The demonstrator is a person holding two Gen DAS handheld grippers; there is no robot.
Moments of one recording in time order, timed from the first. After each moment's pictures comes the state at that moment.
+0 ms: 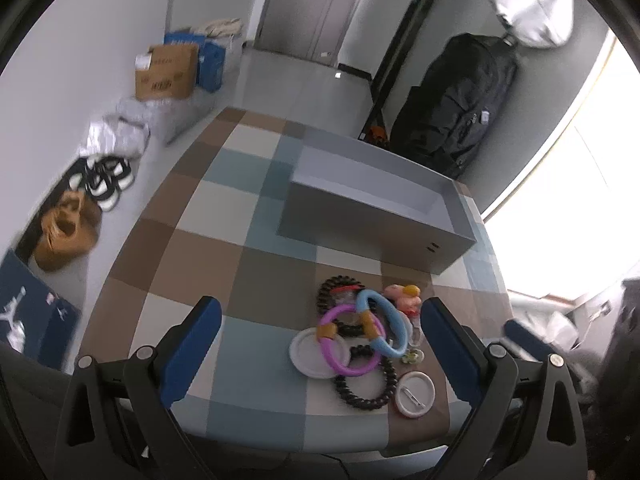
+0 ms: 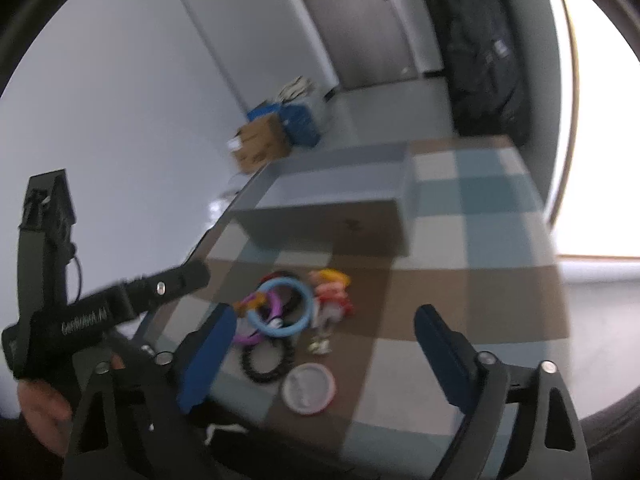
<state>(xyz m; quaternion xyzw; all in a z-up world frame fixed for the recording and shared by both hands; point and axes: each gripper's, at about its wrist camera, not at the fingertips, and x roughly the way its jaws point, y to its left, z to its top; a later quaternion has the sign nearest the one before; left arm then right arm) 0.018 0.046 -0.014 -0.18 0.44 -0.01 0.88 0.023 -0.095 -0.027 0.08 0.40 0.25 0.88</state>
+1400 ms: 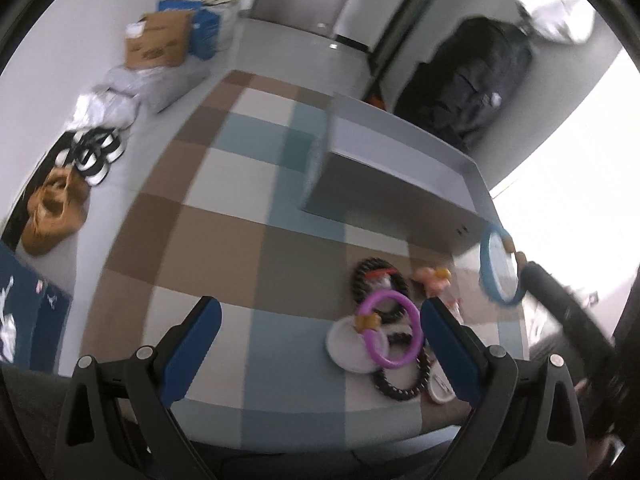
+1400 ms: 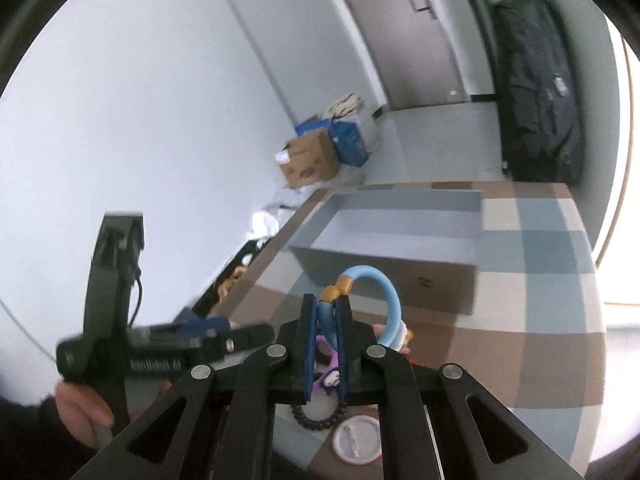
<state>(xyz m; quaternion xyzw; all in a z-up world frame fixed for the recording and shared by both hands) 0.025 0.063 -0.034 -0.18 0.48 -0.05 0.86 0.038 -0.067 -0.005 0.08 0.34 0.31 0.88</state>
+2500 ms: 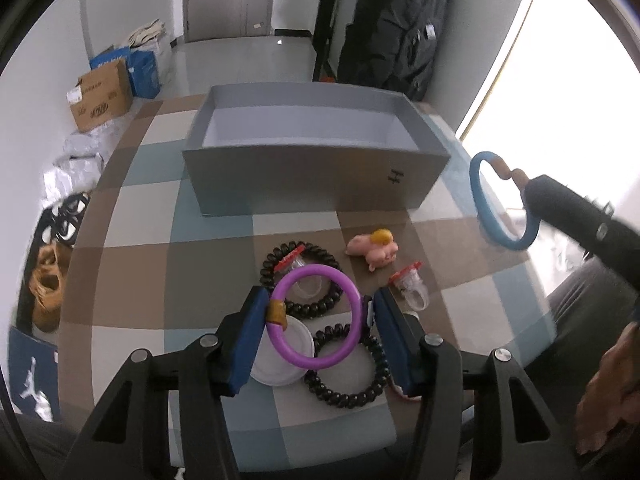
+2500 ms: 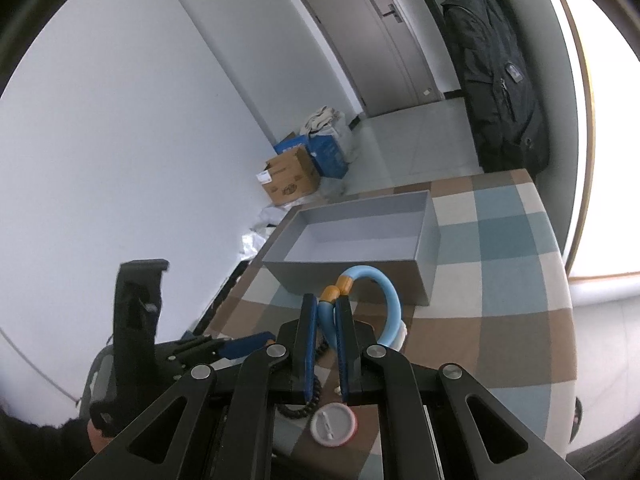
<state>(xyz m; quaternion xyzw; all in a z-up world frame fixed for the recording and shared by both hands) 0.030 0.004 -0.030 -0.05 0.48 -0.10 0.87 0.028 -0.108 0.002 0.13 0.34 0.29 0.89</state>
